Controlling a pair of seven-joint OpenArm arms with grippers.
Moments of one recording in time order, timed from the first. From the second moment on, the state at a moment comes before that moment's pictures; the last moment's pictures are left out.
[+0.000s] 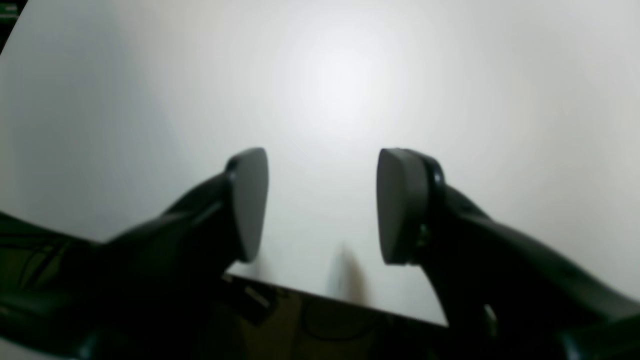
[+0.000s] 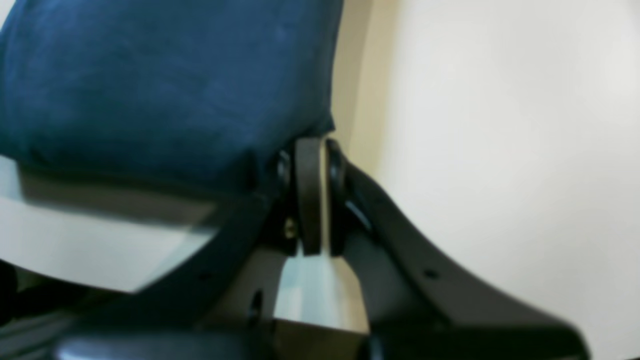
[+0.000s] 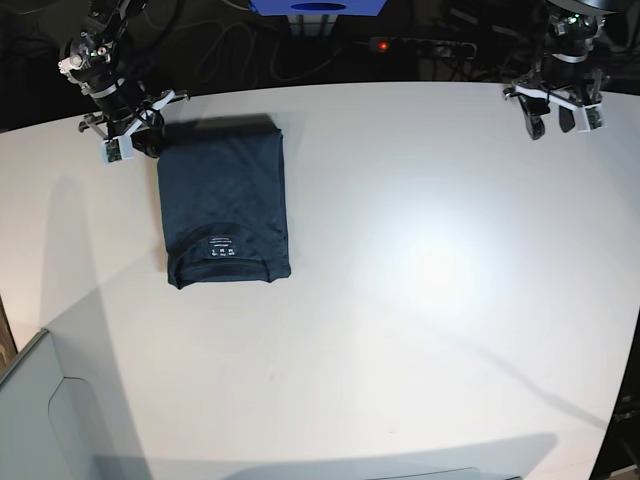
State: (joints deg) left arm 42.7 -8.4 -35.8 111.7 -25.7 -14.4 28.5; right arm -25.8 -3.6 34.9 100.4 6.3 46.7 -28.6
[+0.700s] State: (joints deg) left arm 63.5 1.0 -33.3 111.5 -20.6 -14.3 26.7; right arm -53.6 -7.3 37.8 111.7 7.9 46.7 -28.1
